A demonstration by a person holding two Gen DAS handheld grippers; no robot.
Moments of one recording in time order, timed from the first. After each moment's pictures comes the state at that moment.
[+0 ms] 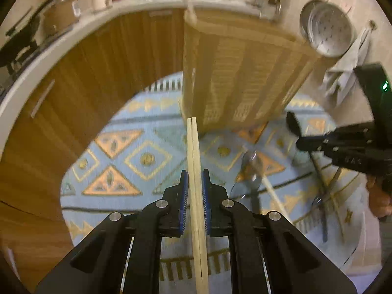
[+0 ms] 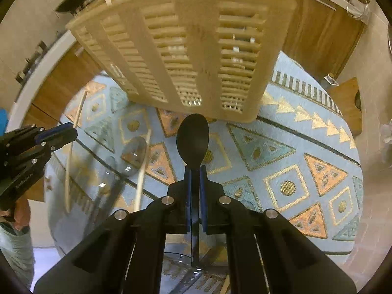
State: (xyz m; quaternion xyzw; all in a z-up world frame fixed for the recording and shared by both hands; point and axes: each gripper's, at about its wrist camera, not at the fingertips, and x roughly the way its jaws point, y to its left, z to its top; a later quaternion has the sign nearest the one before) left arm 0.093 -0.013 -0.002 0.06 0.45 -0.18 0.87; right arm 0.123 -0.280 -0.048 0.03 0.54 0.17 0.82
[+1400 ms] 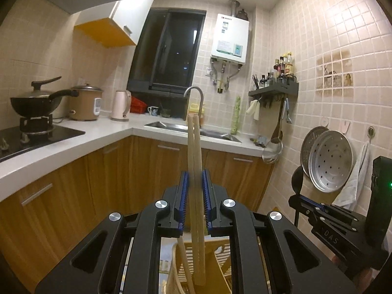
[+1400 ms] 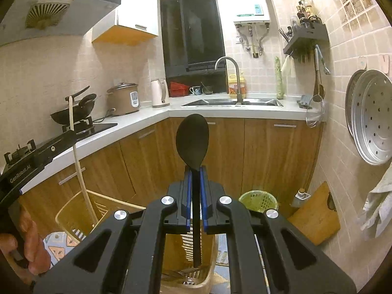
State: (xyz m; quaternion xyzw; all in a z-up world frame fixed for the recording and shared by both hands) left arm 0.170 -0.064 0.081 -0.07 0.10 -0.15 0.98; right arm 0.178 -0.310 0.037 0.04 0.17 0.08 0.98
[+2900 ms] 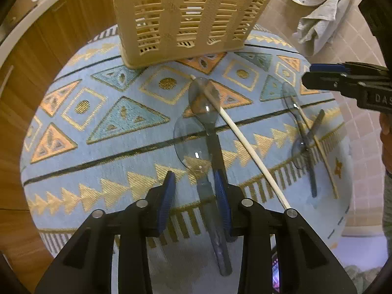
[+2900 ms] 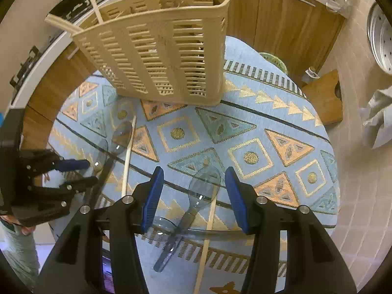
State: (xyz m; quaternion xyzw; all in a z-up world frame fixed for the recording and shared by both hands) left arm 0.080 -0.058 -0.061 0.11 0.57 -0.25 0.78; right arm 0.097 -0.306 -0.038 0.00 0.56 0.11 0.82
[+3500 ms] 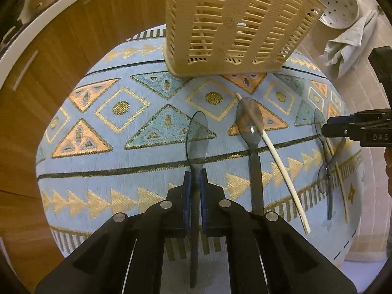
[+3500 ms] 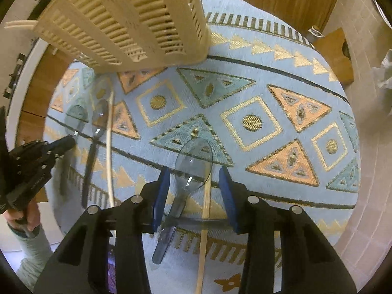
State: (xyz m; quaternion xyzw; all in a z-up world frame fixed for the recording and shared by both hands) left arm 0.108 -0.017 -0.059 0.08 0.56 -0.19 0.80; right arm 0.112 -0.320 -0.085 0.06 0.65 0.10 0.75
